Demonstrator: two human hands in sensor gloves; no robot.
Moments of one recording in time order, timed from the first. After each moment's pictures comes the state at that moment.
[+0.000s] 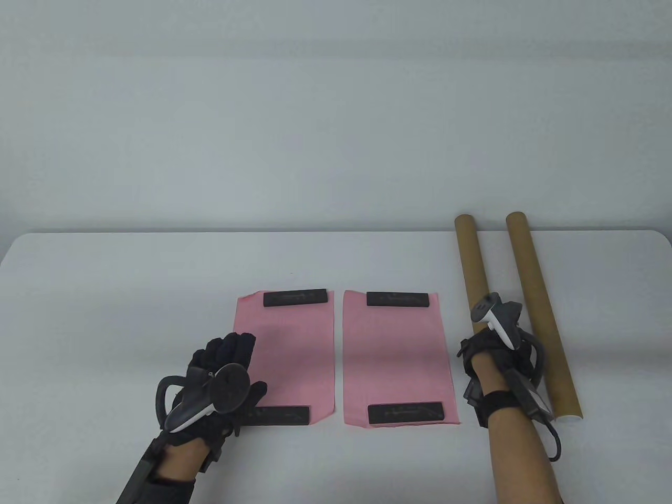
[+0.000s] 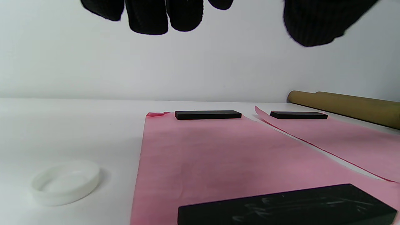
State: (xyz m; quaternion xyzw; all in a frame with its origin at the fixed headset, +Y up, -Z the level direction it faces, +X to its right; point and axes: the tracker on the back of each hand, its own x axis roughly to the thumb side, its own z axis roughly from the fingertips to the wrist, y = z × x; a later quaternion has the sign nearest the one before) left_hand -0.215 -0.687 -0.325 0.01 -0.11 0.02 0.99; right_hand 0.270 -0.734 -0.449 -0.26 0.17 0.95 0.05
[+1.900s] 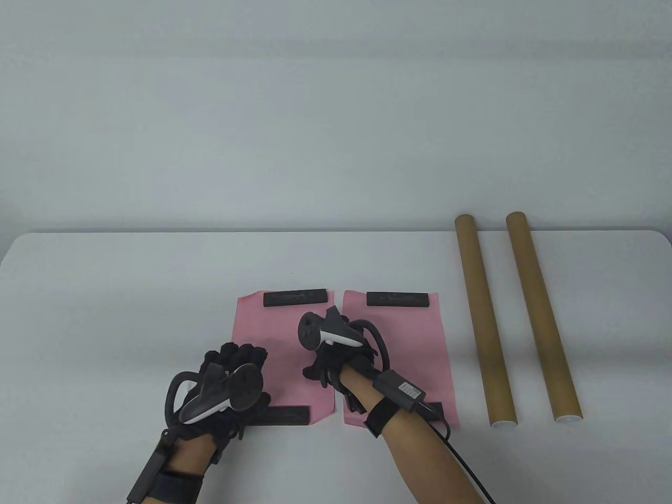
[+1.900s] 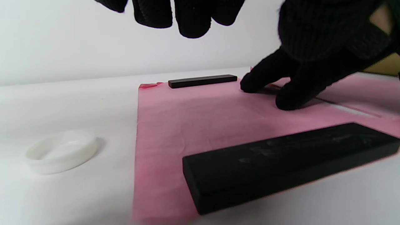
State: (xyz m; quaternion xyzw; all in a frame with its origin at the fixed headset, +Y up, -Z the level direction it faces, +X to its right) left_hand -0.197 -0.712 -0.336 -0.06 -0.14 -0.05 0.99; right_hand -0.014 -0.768 -0.459 0.19 0.20 0.96 -0.02
